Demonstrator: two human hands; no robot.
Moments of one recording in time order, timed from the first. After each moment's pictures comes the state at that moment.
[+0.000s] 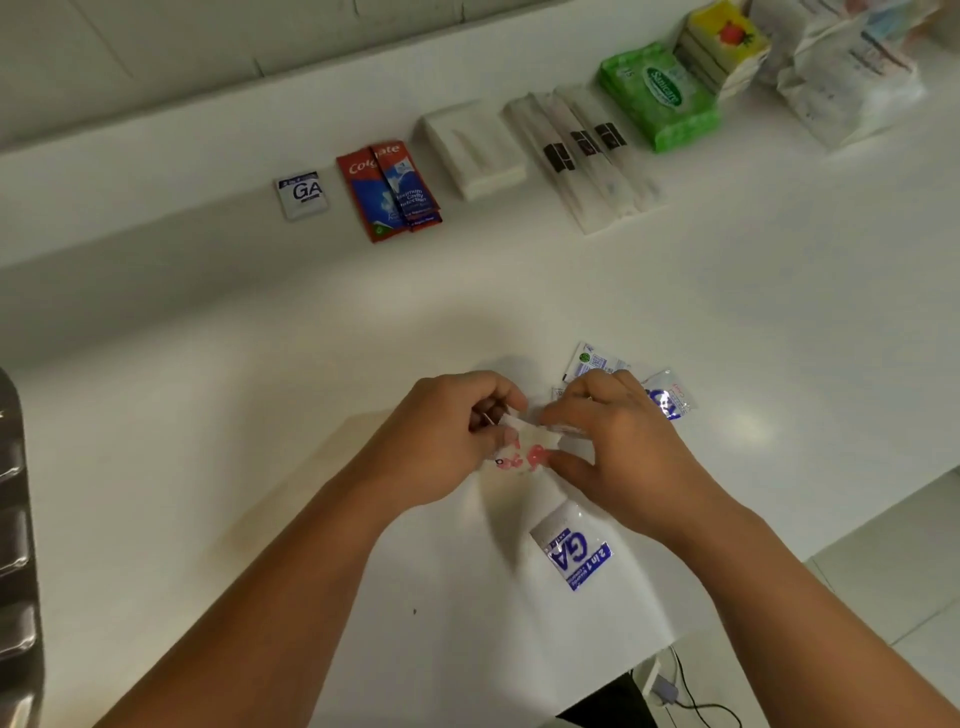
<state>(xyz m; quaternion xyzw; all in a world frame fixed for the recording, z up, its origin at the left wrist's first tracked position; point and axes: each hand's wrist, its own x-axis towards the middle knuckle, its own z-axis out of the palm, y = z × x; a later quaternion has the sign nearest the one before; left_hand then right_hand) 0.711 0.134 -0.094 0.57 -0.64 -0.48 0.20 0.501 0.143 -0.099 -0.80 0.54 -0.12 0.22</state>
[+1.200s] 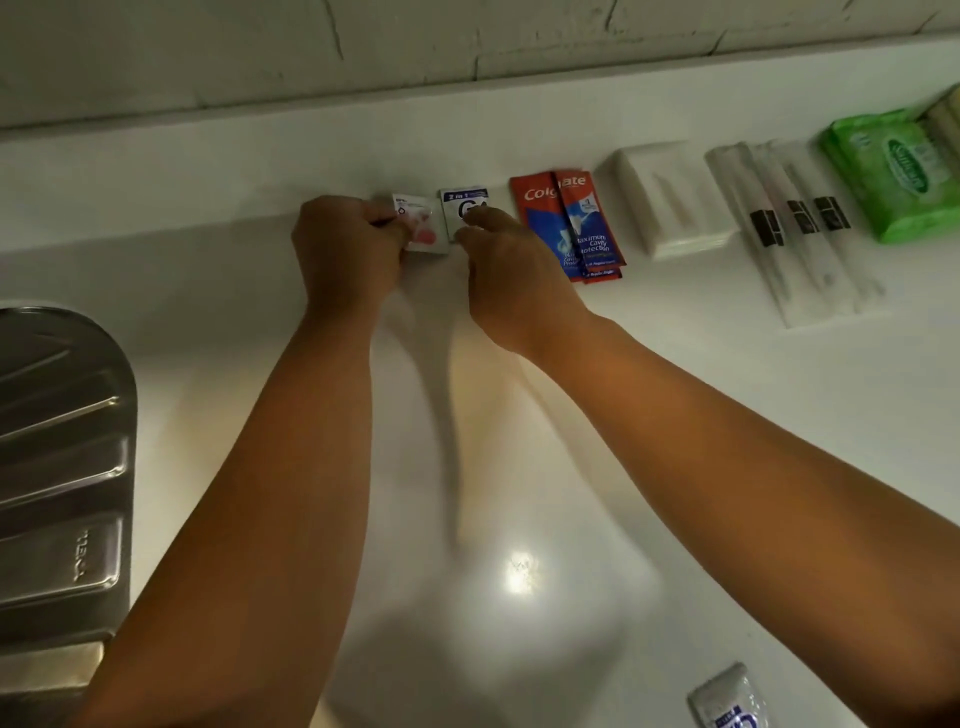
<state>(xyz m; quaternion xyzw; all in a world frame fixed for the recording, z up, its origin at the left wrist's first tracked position) 0.923 -0.040 -0.131 0.77 -0.39 -0.25 0.45 0.765 -0.058 -0.112 -0.87 0.46 -0.12 0.15</state>
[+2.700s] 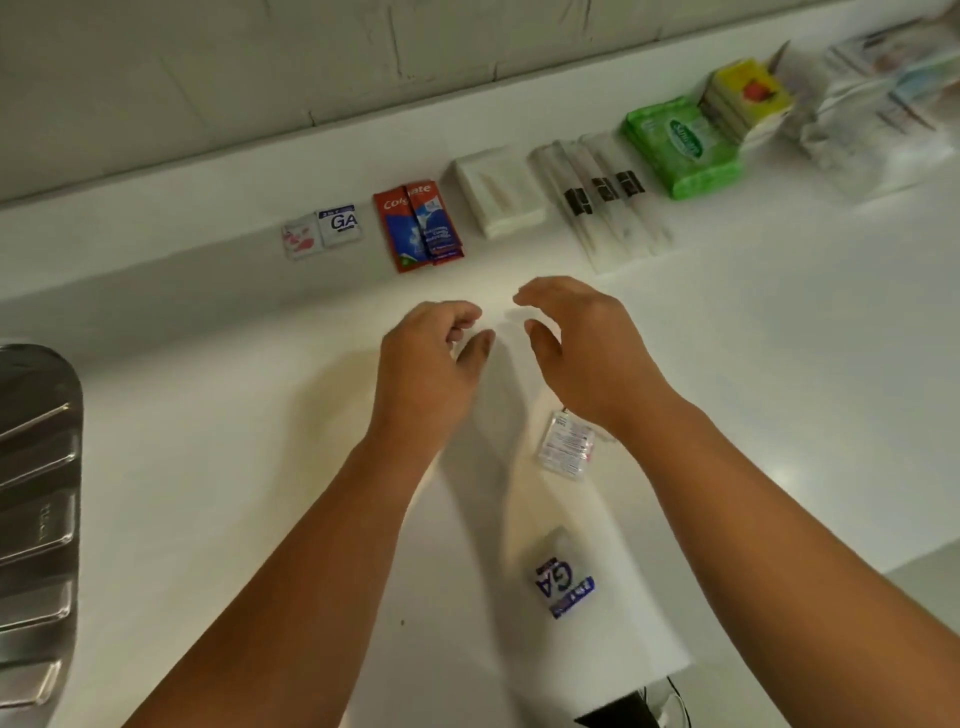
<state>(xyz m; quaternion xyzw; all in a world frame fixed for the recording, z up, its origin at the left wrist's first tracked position) 0.699 0.086 -0.075 0.70 -0.58 -0.21 0.36 0.537 0.047 -0.058 -0.80 0.51 -0.22 0.21</state>
